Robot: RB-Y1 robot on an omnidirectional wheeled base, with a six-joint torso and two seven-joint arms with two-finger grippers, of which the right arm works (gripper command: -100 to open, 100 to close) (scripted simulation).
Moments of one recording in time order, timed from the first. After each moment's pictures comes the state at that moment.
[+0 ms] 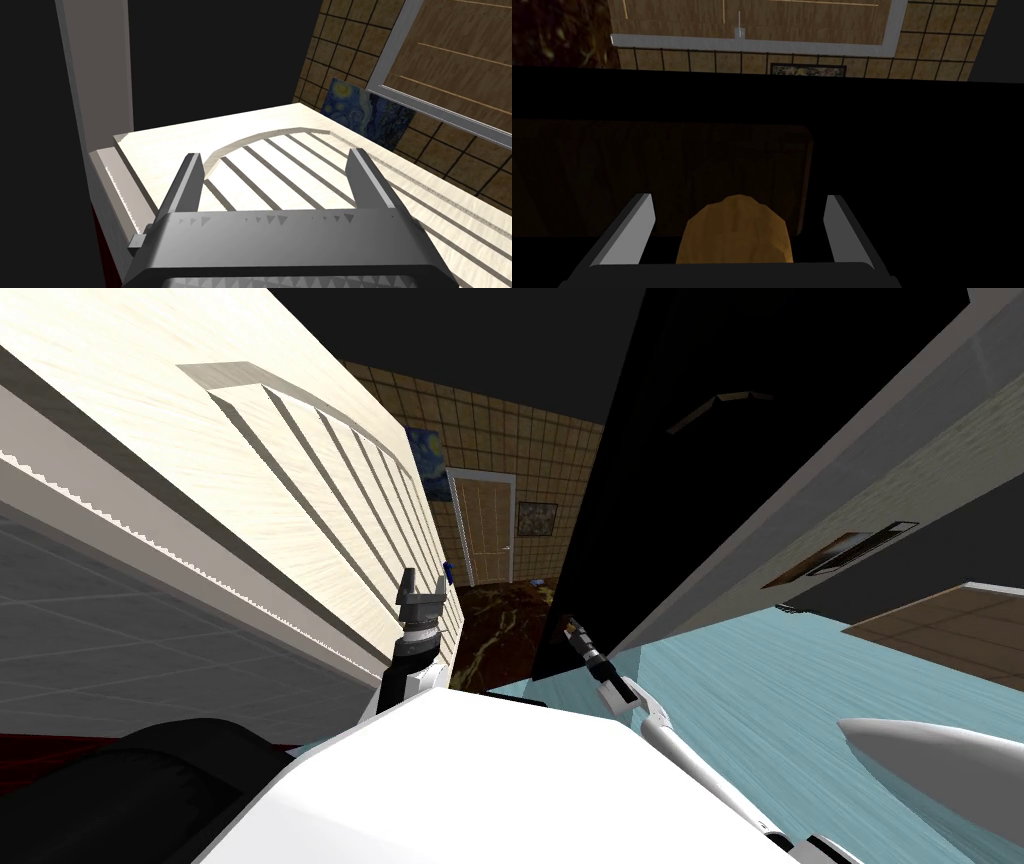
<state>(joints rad) 0.01 -0.63 0.41 -1.25 -0.27 -0.55 -0.34</state>
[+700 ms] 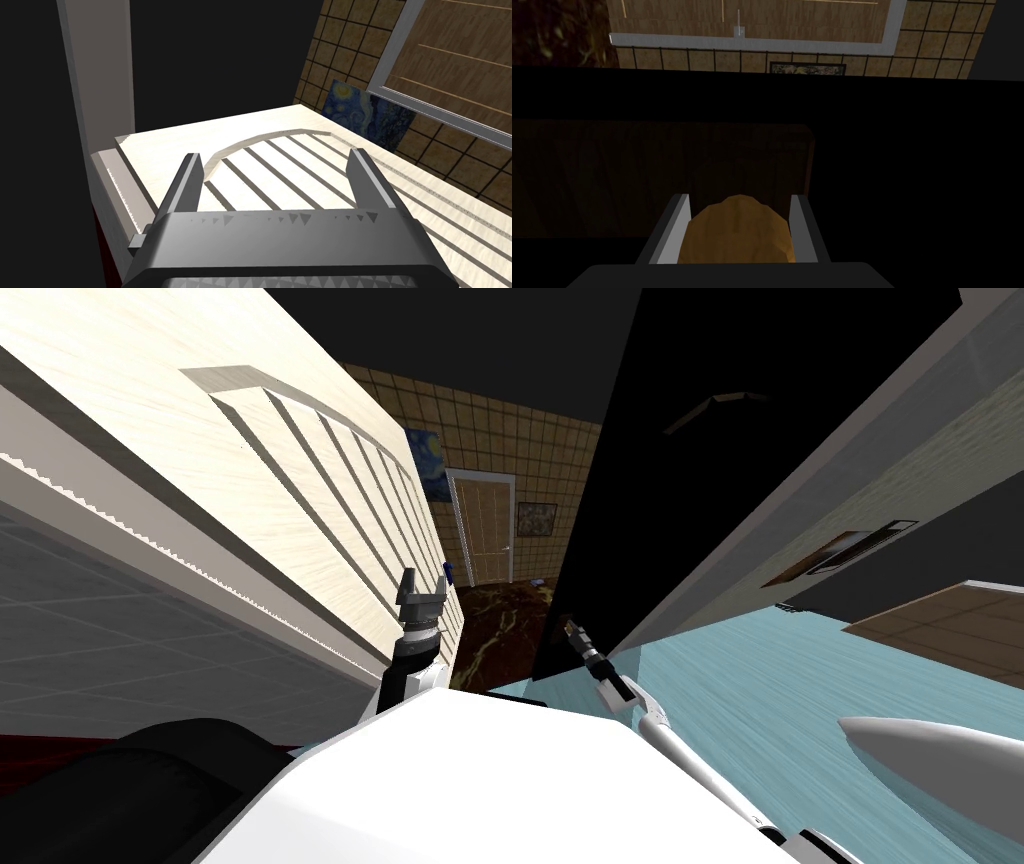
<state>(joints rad) 0.00 -0.62 0.41 -1.24 -0.27 -0.55 -0.34</state>
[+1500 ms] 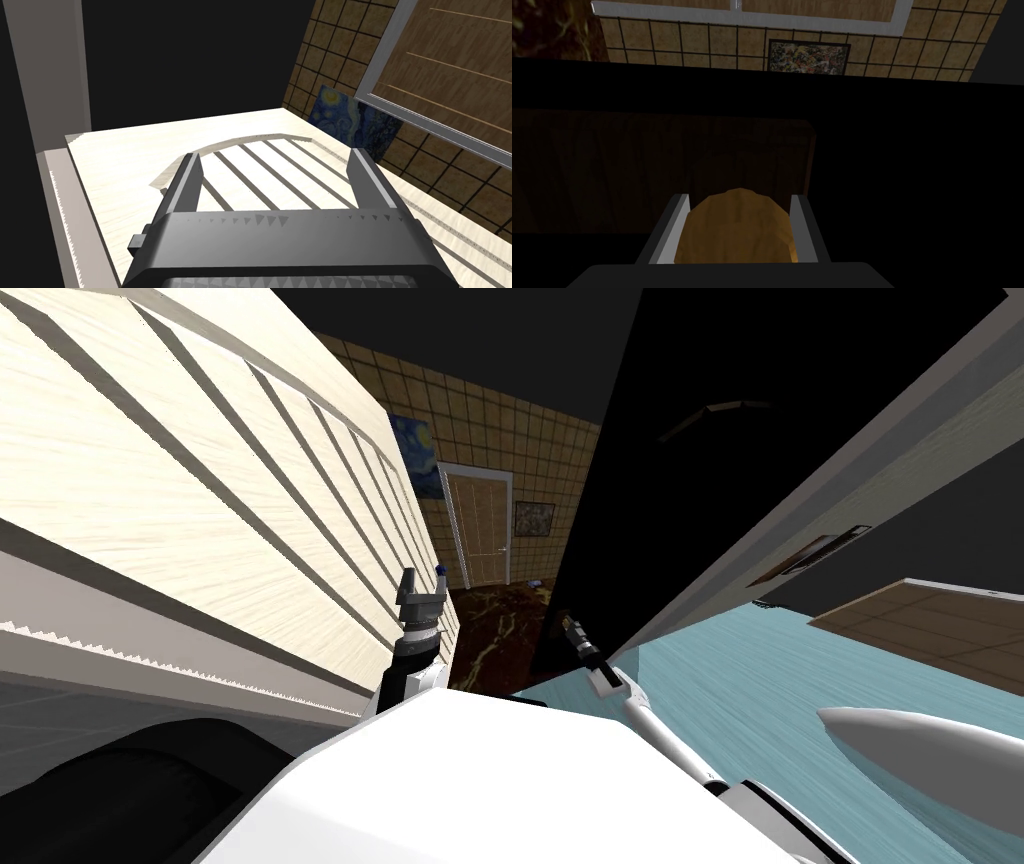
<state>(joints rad) -0.10 -0.54 0.40 -1.10 -0.27 -0.56 -0.31</state>
